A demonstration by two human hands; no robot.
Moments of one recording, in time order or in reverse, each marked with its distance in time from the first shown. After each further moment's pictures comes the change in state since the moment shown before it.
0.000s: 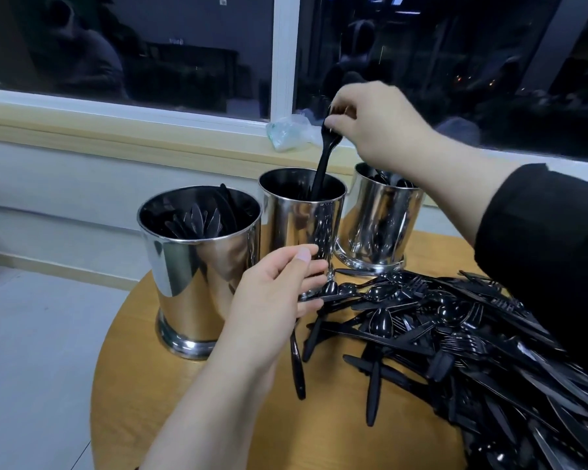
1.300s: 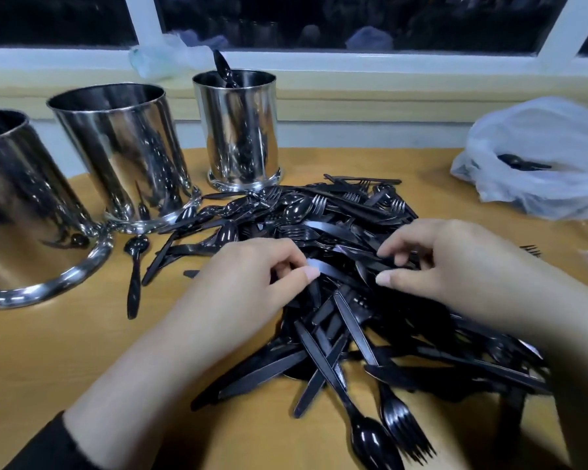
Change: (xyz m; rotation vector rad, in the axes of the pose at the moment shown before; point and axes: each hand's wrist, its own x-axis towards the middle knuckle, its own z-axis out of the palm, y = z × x) left_hand -0.055 -0.044 0.134 0.999 -0.424 0.297; right_hand -0.338 0.125 -0.092 0.095 -0.475 0.507
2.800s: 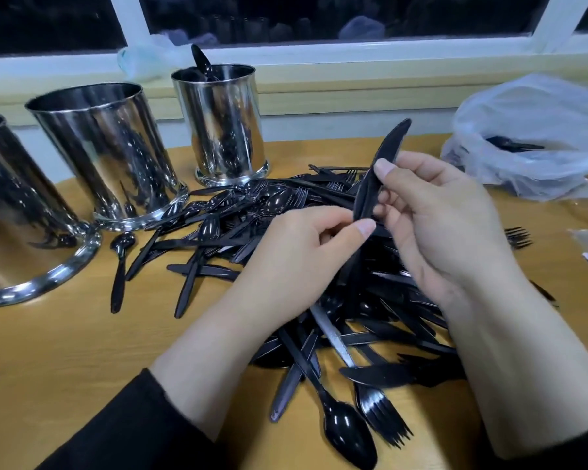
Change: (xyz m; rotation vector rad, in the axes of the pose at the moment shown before) left_hand 0.026 0.058 0.041 -0.366 0.029 0.065; right_hand 0.021 -0.013 0.023 1.538 0.472 0.005
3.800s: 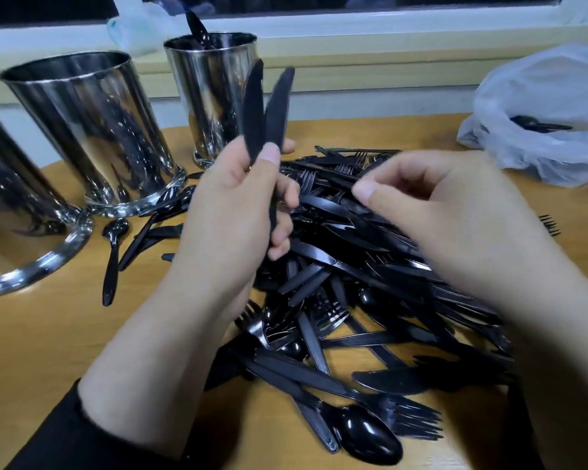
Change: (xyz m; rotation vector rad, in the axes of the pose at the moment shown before) left_hand 0.004 -0.015 -0.028 -0.612 0.296 -0.179; right_hand -0.010 -0.014 -0.007 -0.987 -0.261 -0.214
